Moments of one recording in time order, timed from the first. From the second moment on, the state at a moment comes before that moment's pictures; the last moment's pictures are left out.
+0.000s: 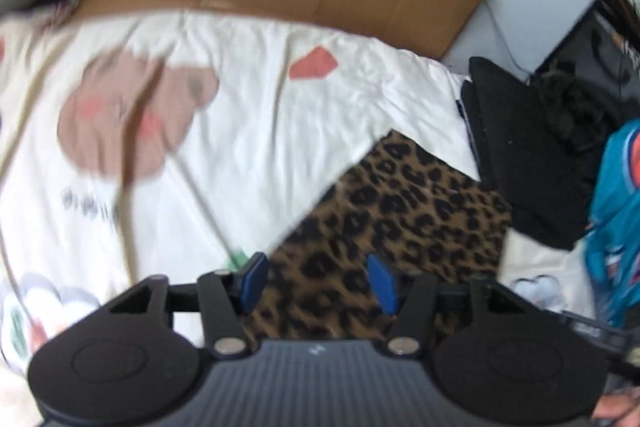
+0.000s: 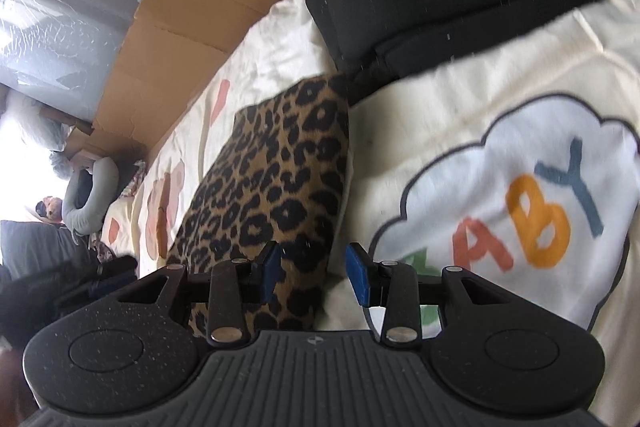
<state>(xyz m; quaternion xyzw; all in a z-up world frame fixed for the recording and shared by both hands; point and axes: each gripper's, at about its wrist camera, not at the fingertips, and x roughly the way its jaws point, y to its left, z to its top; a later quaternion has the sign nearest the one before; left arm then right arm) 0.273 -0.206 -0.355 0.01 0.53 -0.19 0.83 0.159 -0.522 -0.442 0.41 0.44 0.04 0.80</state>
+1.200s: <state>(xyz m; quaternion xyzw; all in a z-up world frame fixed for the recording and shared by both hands) 0.296 -0.225 -0.409 0.14 0.51 -0.30 0.79 0.167 -0.509 -0.464 0.49 0.42 0.06 0.76</state>
